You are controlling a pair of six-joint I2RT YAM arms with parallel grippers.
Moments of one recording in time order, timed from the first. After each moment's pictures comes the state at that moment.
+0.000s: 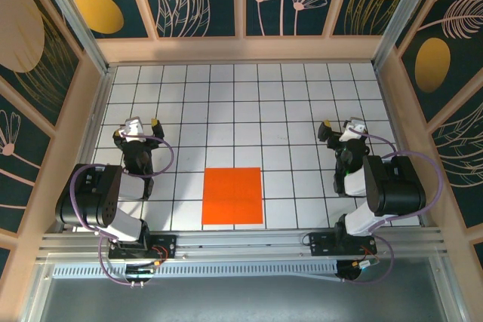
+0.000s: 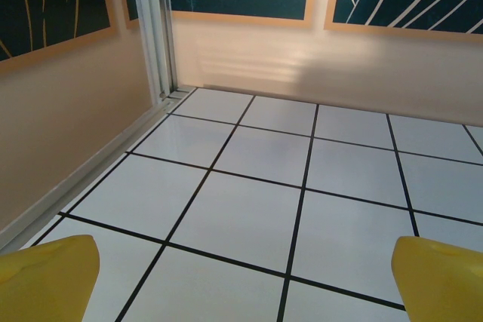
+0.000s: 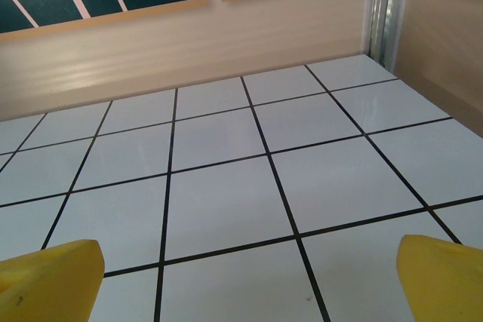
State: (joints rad) left arm -0.06 1.52 0.22 1.20 -0.32 -0.09; right arm -0.01 1.56 0.20 1.22 0.08 0.13
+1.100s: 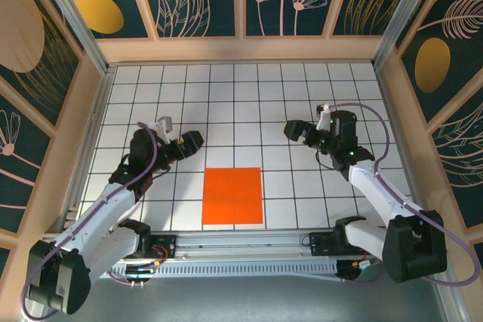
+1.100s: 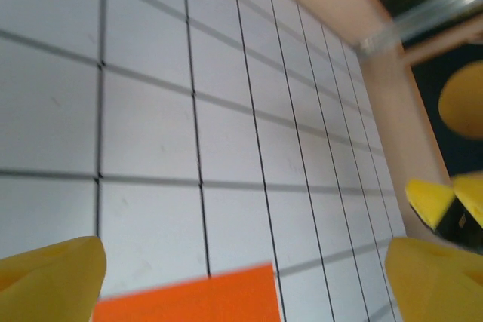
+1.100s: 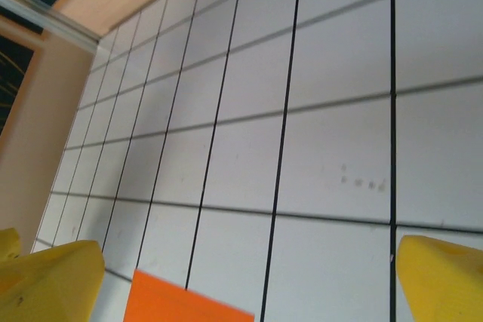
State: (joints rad) left arm -0.37 0.94 0.49 -0.02 0.35 -0.79; right arm 0.24 1.09 0.60 -0.07 -0.43 0.55
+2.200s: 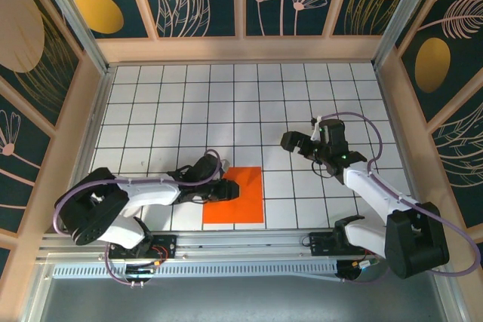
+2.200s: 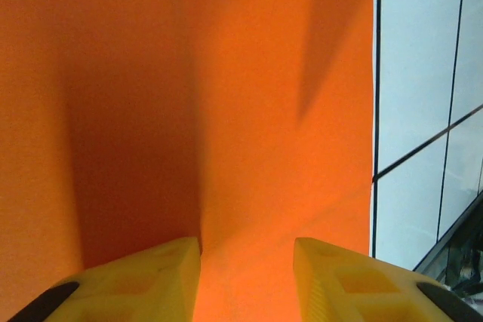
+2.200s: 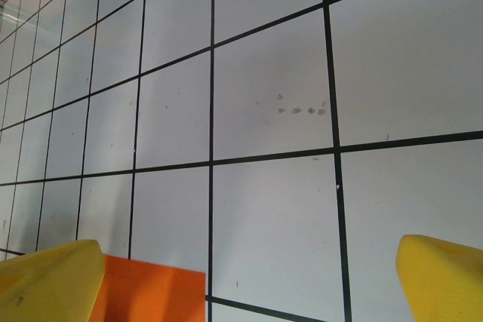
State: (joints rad) left arm -0.87 1.46 0.50 0.05 0.32 -0.93; right arm 0.31 1.13 0.56 -0.15 -0.27 0.58
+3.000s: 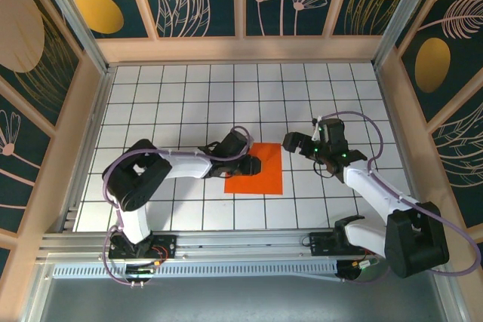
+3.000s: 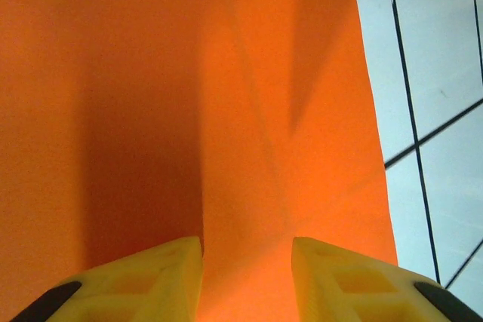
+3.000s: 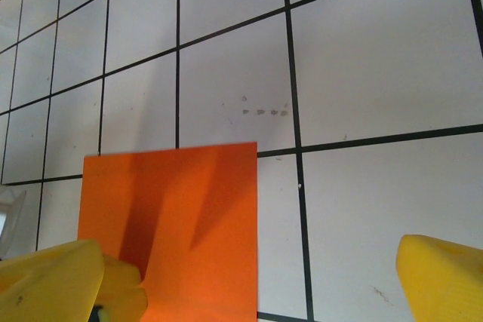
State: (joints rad) left arm -0.83 1.85 0.92 0.05 0.24 -0.75; right arm 0.31 1.13 0.58 -0.22 -0.20 0.54
